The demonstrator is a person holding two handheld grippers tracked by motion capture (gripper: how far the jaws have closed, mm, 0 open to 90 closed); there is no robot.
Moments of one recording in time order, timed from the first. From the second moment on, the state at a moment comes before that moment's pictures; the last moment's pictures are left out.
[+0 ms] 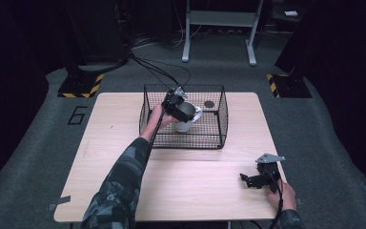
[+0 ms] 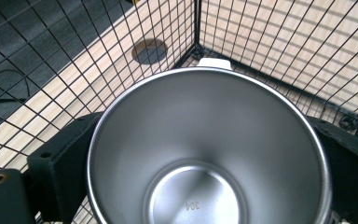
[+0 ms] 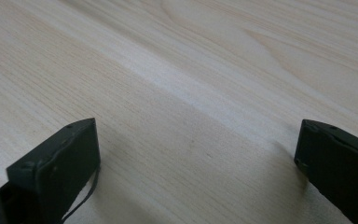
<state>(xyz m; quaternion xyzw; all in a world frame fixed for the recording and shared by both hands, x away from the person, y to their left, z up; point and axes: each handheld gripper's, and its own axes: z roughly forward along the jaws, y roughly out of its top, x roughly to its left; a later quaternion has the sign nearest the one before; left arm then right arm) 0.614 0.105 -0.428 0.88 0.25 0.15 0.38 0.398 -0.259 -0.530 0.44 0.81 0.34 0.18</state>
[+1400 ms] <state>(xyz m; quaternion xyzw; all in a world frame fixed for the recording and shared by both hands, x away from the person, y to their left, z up) 0.608 0.117 -0.413 0.87 0.28 0.14 0.38 0.398 -0.259 -0.530 0.44 0.81 0.34 0.18</state>
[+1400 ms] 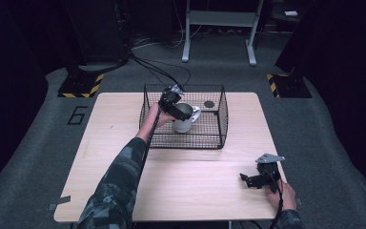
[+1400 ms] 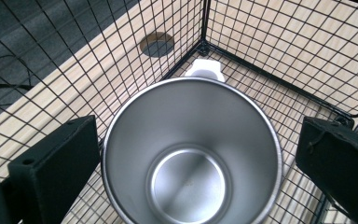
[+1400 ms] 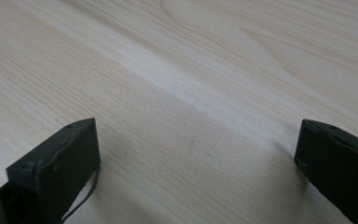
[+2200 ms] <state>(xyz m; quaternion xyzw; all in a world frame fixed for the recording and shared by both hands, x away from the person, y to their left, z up) 0.534 0.149 -0.355 0.86 0.28 0.15 0.41 0.398 -0.260 -0.530 0.43 0.81 0.34 0.18</state>
